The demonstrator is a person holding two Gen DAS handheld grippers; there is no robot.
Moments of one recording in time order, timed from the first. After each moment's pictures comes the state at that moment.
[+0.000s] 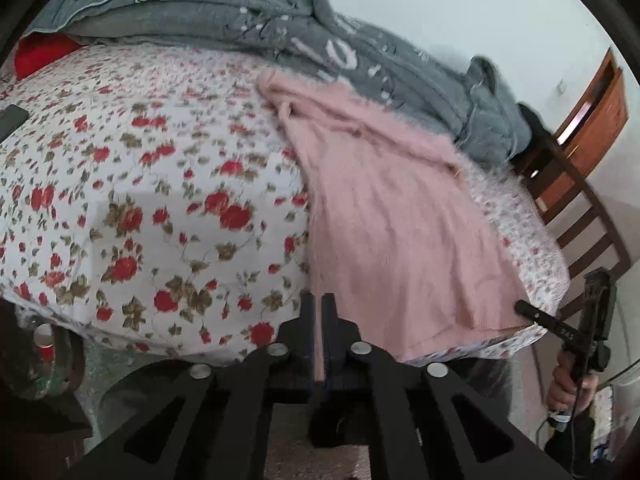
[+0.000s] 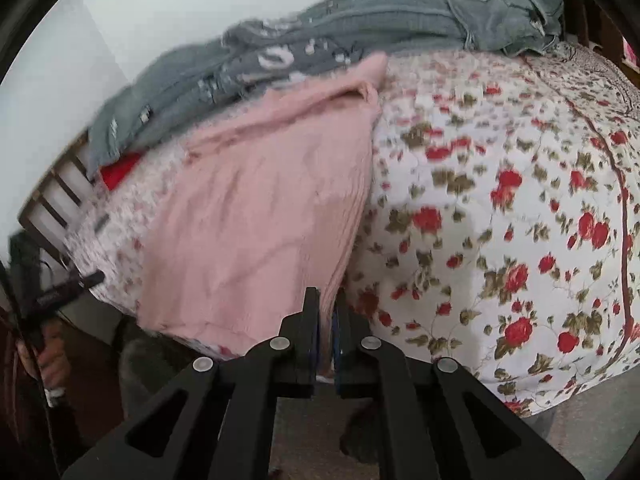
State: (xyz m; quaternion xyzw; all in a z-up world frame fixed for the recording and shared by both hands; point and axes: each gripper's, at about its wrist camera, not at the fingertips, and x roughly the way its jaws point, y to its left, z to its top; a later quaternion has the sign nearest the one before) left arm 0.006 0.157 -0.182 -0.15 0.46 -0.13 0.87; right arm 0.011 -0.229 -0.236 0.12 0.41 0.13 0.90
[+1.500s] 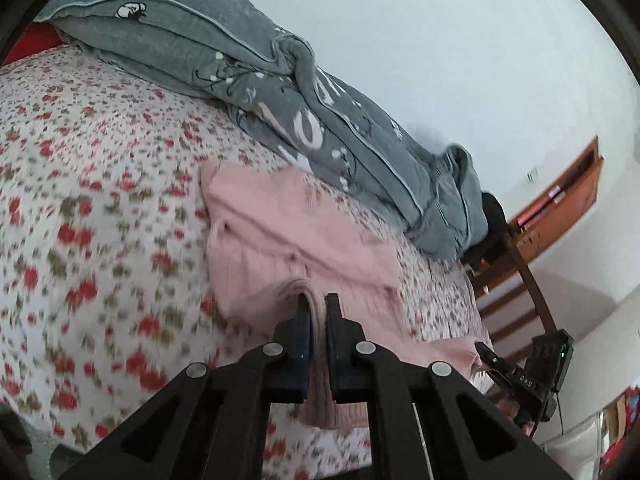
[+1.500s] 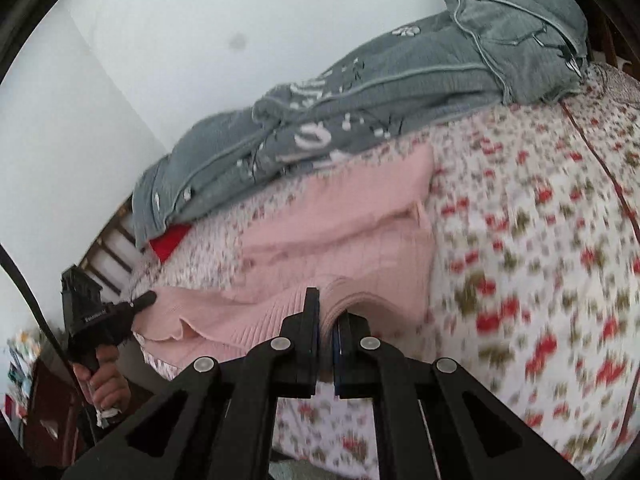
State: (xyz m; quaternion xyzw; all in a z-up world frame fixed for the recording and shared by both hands) left arm 0.123 0.167 -0.091 -0.29 0.38 -0.18 0.86; right arm 0.105 -0.254 -0.114 0.22 0.31 0.20 0.90
